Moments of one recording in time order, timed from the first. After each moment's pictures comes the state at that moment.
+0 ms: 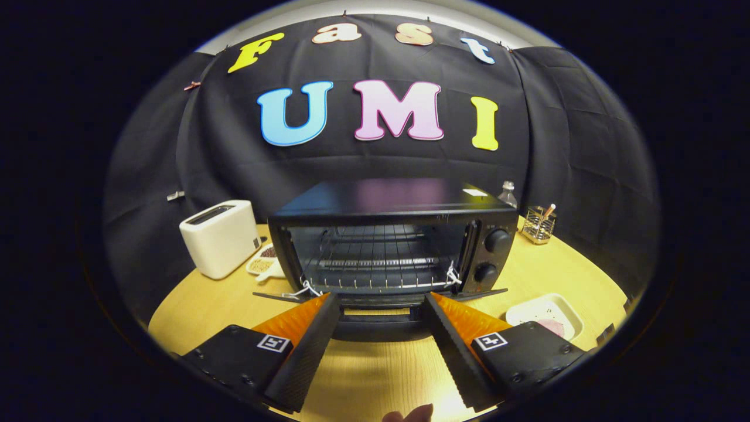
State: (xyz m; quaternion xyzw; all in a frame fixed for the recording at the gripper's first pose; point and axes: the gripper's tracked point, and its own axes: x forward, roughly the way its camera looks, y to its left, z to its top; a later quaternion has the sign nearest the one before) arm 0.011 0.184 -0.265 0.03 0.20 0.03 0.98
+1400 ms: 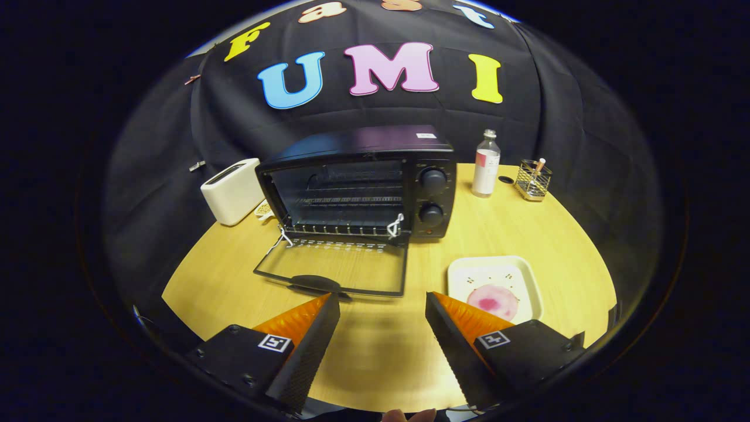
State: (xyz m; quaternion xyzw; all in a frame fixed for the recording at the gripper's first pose) arm -0.055 0.044 -0.271 0.05 0.34 0.11 0.93
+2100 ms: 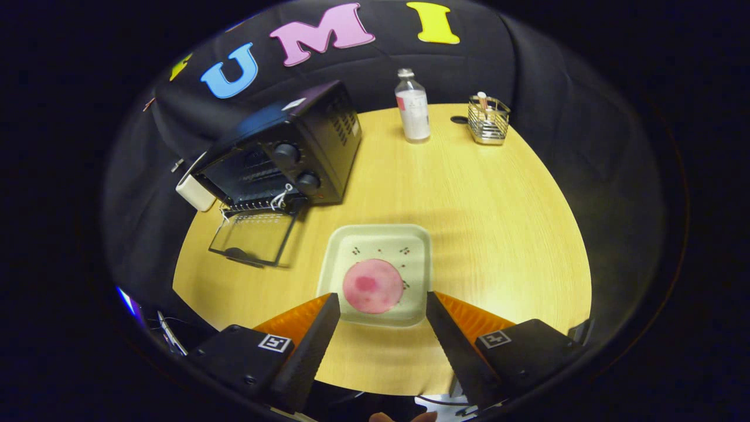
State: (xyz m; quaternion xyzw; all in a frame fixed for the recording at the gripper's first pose) arm -0.041 -0.139 -0.333 0.09 0.50 0.12 0.85
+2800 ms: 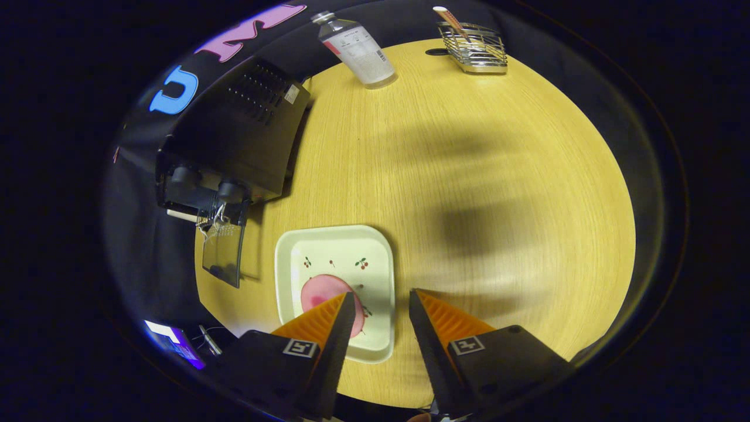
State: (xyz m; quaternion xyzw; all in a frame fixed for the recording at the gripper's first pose) arm 0.006 -0.152 -0.406 0.16 0.62 0.12 0.76
